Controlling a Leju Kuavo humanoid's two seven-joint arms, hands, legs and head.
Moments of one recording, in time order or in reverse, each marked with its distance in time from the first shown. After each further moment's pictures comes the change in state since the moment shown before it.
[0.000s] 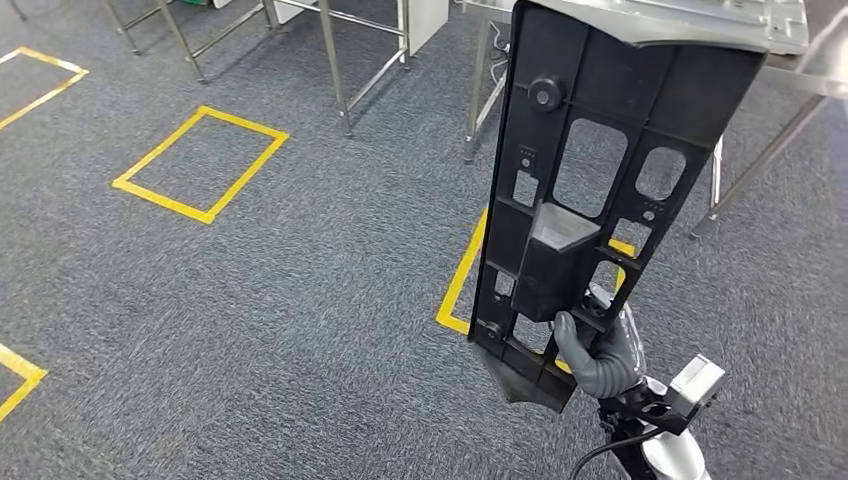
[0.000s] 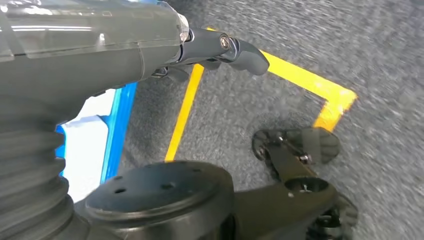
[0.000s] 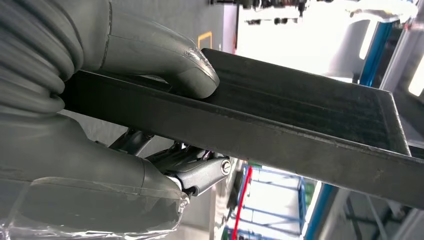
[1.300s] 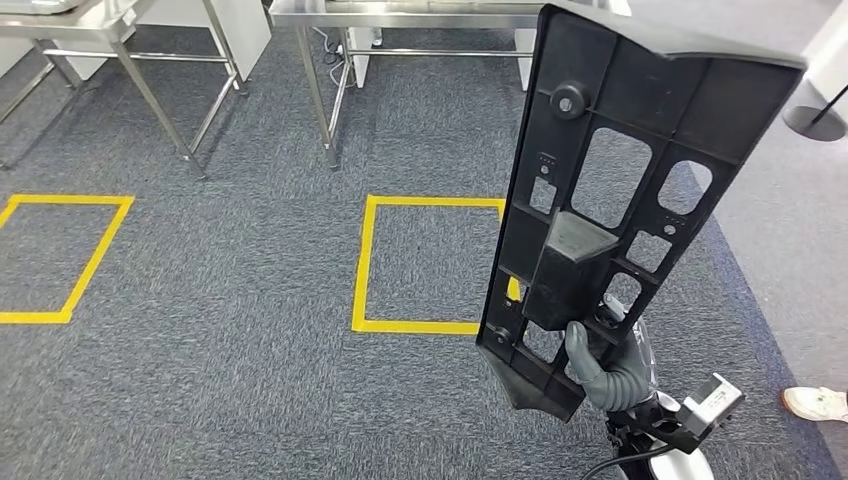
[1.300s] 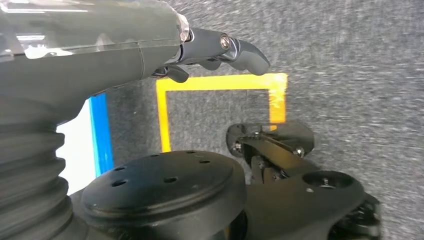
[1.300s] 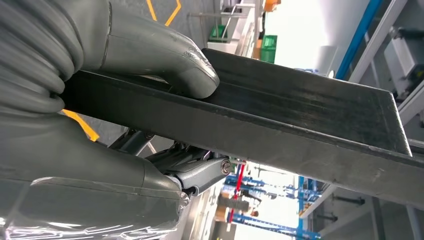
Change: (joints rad) left arm 0.003 -0.008 -0.018 0.002 -0.046 -0.020 -0.068; right arm 0.064 0.020 -0.030 -0.040 0.019 -0.026 -0.016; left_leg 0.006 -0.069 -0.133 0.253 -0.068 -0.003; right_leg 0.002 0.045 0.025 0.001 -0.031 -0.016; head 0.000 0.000
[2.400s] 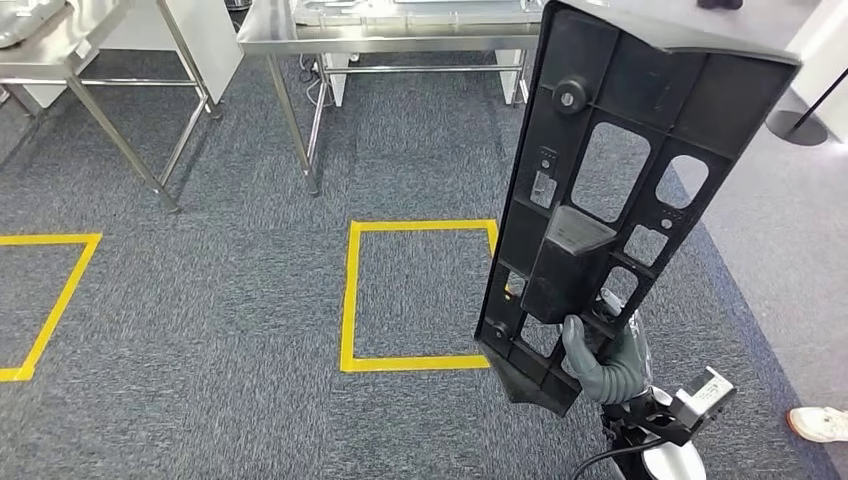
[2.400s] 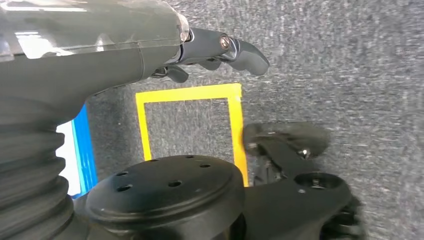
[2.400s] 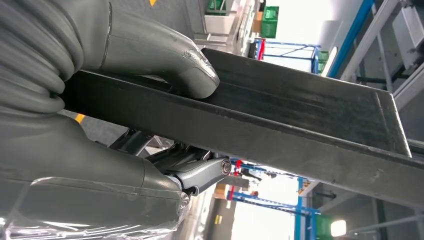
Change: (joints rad) left arm 0.002 0.005 0.002 0.002 -0.001 -0.005 -0.001; right arm -0.028 0.015 0.000 0.034 0.008 -0.010 -0.010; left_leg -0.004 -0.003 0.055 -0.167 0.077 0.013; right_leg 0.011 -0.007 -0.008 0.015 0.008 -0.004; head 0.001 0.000
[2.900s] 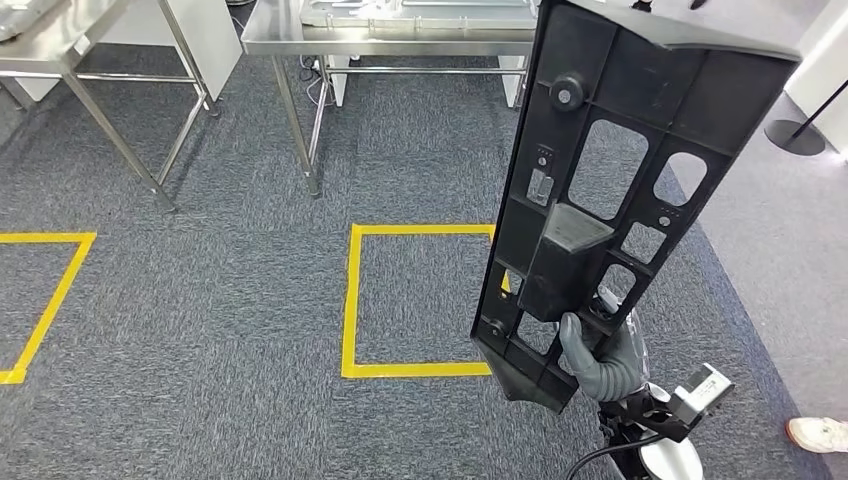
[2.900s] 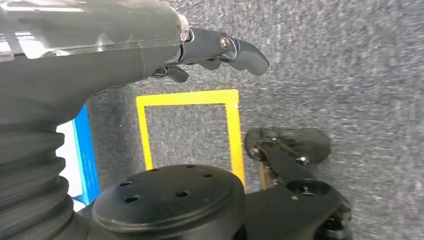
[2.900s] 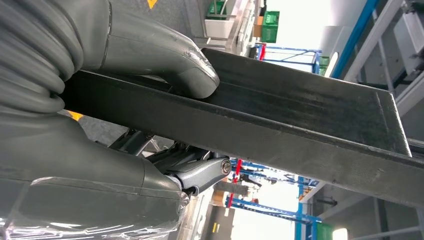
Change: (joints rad) left arm 0.004 0.000 0.000 0.001 -0.001 0.004 -0.004; right arm -0.013 0.008 0.000 0.010 -0.003 0.001 -0.001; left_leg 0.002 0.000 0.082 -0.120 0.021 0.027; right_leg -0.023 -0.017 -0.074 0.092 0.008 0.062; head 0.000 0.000
